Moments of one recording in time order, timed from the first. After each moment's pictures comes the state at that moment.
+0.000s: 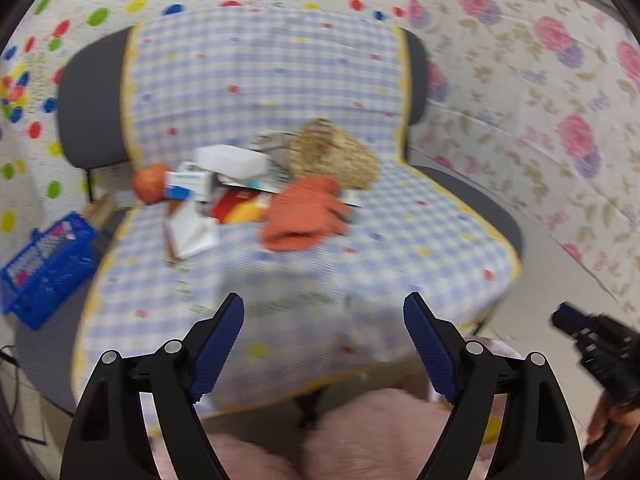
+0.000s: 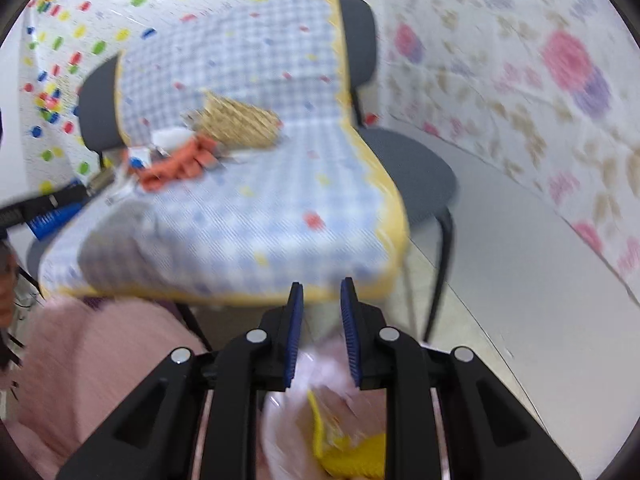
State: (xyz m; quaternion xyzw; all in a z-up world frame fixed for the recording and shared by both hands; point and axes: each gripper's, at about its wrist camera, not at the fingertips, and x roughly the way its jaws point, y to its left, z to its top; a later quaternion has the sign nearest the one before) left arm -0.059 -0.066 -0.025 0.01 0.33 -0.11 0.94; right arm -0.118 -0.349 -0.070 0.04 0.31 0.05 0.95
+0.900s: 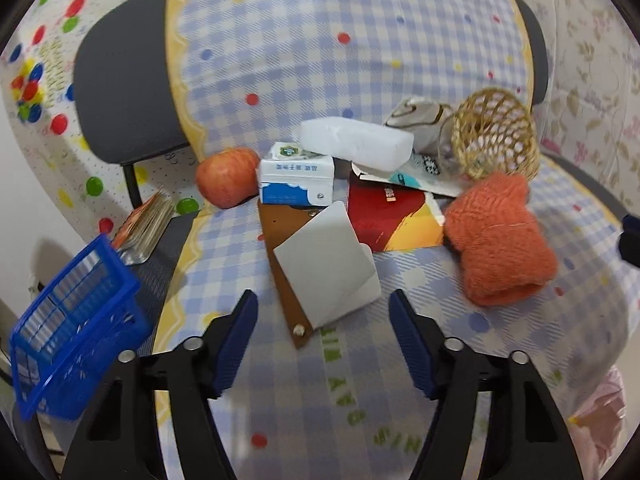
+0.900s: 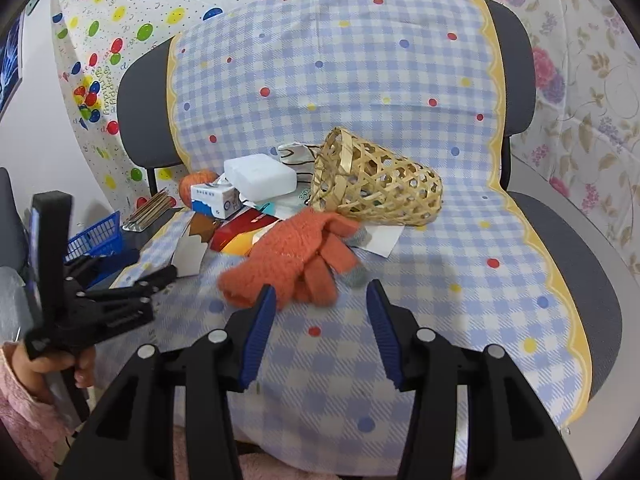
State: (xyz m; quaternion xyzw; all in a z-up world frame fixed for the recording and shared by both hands) left arm 0.078 0.008 -0.076 0.07 0.38 -0.01 0.92; right arm 0.039 -0.219 -0.035 0.04 0.33 0.16 0.93
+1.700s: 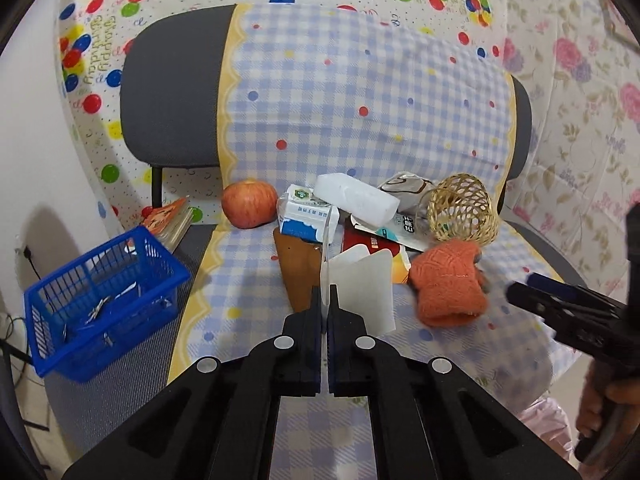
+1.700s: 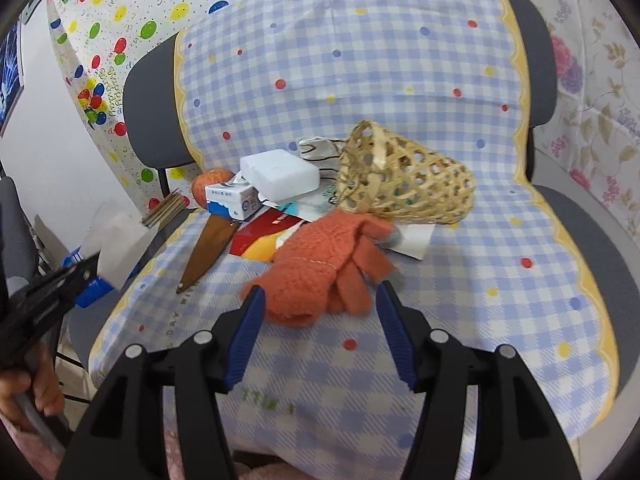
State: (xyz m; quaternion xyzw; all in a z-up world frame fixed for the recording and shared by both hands) left arm 0.017 0.043 -0.024 -0.04 0.31 -0.03 0.95; right arm 0.061 -0.193 -0.039 0.05 0.35 0.19 0.92
